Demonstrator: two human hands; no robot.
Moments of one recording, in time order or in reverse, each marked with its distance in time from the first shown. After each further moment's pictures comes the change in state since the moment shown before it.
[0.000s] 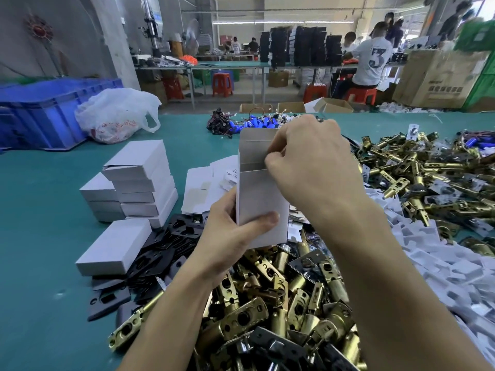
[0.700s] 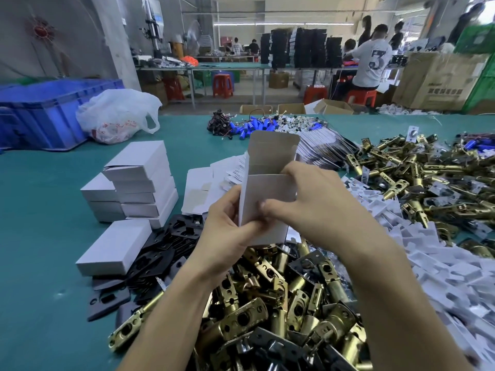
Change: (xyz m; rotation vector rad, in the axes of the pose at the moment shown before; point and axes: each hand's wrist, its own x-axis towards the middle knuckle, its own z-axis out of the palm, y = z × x) left_hand 0.001 -0.003 0.001 -0.020 0.001 0.068; right_hand -0.023 0.033 0.014 0.149 -0.268 -0.027
